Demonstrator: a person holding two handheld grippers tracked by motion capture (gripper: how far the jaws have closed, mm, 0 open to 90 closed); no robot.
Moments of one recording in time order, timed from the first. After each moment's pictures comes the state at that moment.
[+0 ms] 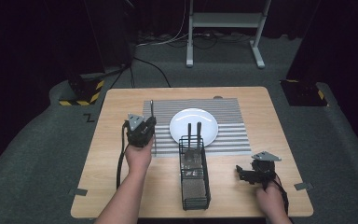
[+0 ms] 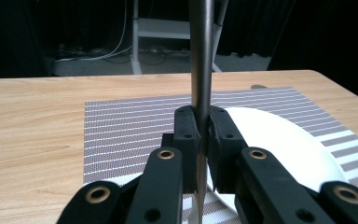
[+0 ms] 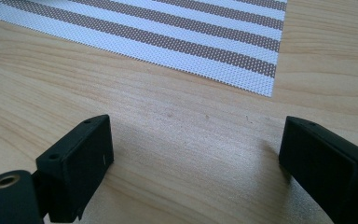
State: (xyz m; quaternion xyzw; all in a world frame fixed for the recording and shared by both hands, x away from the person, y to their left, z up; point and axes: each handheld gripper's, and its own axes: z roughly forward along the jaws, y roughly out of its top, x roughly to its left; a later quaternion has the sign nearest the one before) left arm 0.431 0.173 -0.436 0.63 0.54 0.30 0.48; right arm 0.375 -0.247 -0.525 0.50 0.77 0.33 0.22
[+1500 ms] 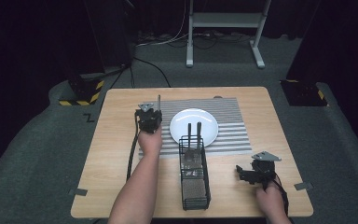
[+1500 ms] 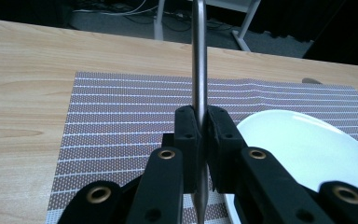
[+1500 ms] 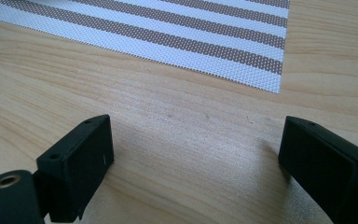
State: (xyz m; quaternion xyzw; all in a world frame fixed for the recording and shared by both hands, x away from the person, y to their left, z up) left arm 0.506 0.157 -0.468 0.60 0.62 0.26 0.43; right arm 0.375 -0.247 -0.525 0.50 0.77 0.33 0.22
